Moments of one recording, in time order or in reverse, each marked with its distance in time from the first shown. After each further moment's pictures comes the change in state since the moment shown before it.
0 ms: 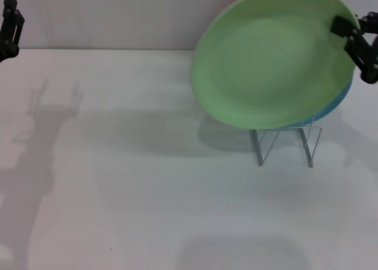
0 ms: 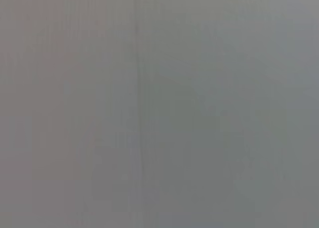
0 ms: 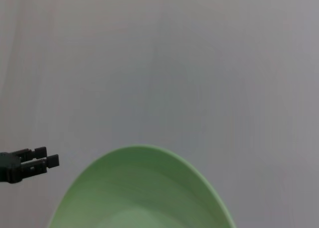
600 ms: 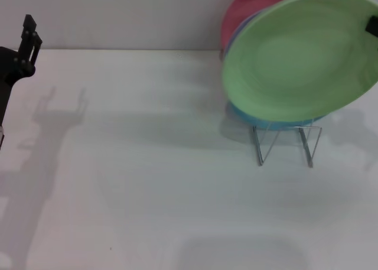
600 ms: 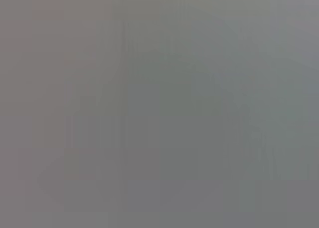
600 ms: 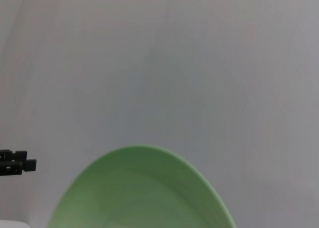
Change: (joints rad) left arm 0.001 -0.002 0.052 0.049 0.008 -0.012 -0.078; right arm 0.015 -0.003 0.152 -0.088 -0.003 0.123 -0.190
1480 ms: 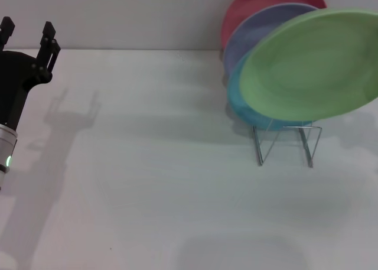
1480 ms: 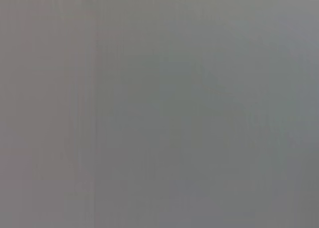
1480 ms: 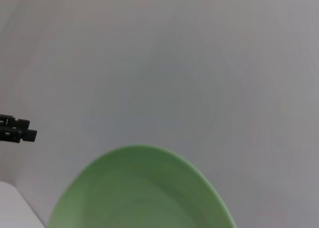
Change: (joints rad) left arm -0.009 -0.002 0.050 0.011 0.000 0.001 0.009; right arm 0.011 0.000 0.086 -0.036 -0.063 0.046 -0.158
